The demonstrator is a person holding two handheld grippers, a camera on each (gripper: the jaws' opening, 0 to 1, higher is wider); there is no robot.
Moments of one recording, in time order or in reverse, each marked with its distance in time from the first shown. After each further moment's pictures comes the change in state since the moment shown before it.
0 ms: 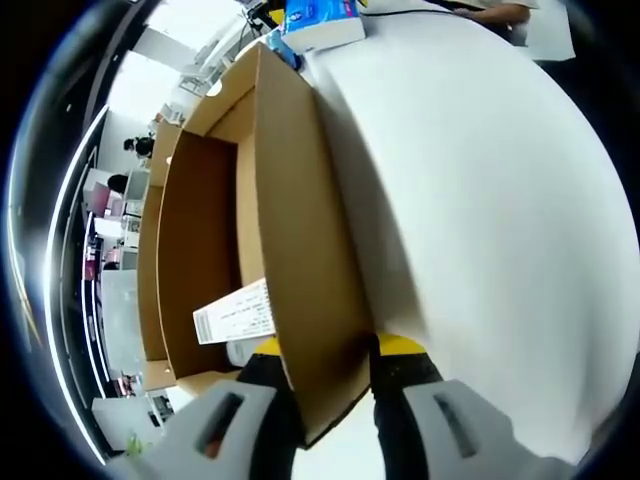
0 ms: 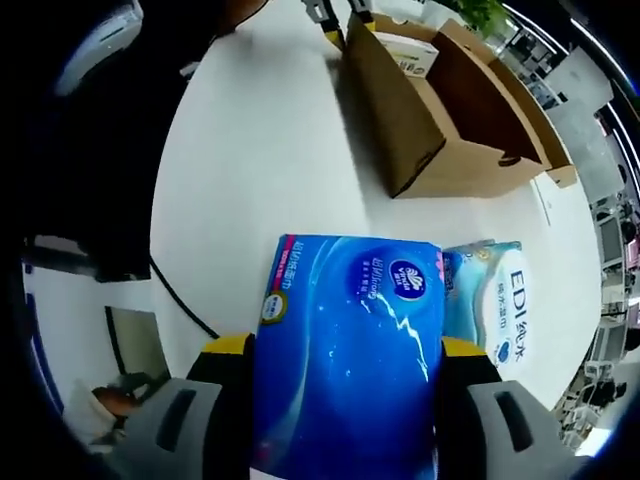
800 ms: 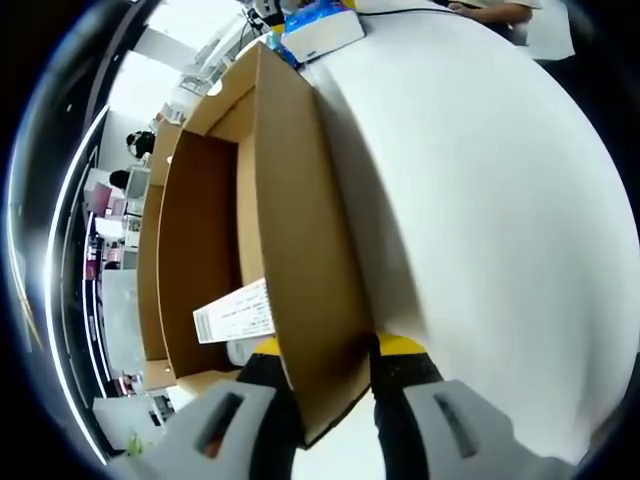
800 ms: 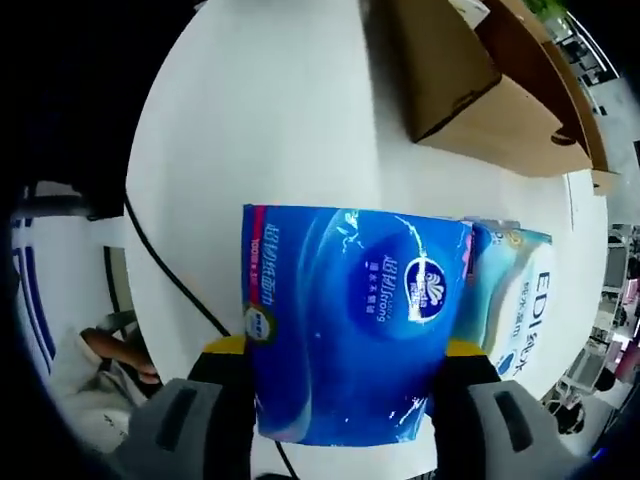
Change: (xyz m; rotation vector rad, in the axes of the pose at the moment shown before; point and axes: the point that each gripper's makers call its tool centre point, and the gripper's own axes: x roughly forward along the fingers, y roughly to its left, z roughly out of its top) left arm 0.002 0.001 -0.001 0.002 0.003 0.005; right arm 0.021 -0.016 -0.035 -0.128 0.278 0.022
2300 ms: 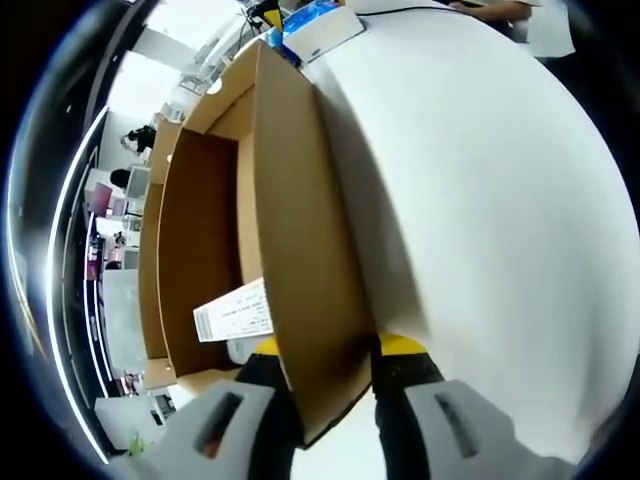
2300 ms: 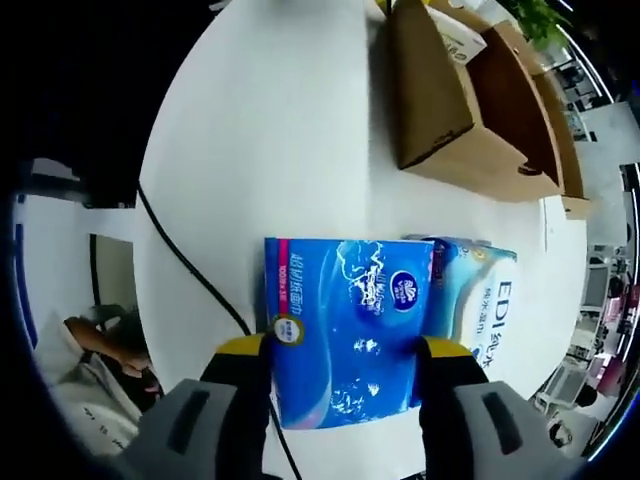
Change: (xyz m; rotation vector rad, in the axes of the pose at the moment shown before) left arm 0.001 0.001 -0.001 0.004 0.010 0.004; right arm -0.035 -0.001 0.007 -0.066 -0.094 -0.098
